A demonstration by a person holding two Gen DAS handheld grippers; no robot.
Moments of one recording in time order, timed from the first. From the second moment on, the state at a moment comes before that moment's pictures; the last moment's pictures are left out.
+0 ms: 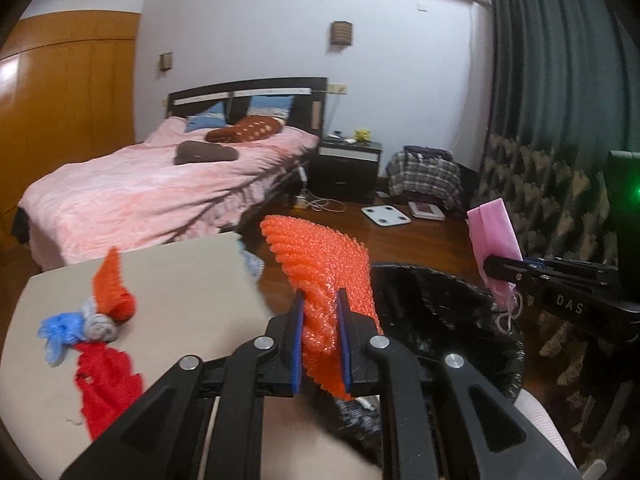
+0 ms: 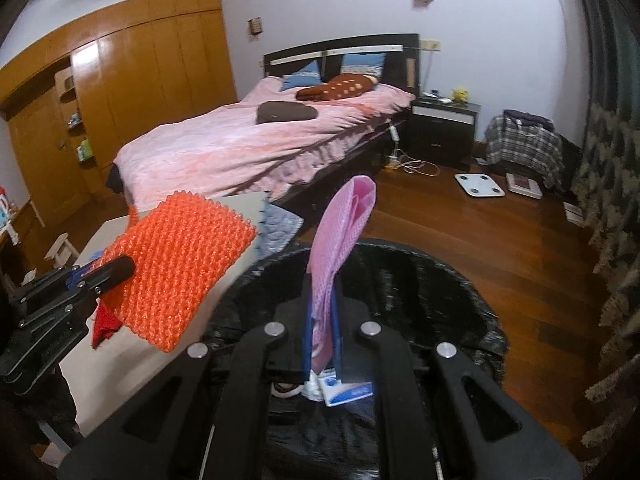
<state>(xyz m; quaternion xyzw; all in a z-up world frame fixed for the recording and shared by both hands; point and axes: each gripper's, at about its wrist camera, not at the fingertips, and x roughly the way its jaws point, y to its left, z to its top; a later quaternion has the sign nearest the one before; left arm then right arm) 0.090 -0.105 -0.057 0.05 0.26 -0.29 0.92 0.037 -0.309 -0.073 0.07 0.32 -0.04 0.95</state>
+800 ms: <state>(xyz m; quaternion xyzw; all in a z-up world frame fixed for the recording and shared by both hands) 0.122 -0.167 -0.095 0.04 0.31 -0.36 0.88 0.038 -0.368 -0.120 0.10 0.35 -0.11 0.92</state>
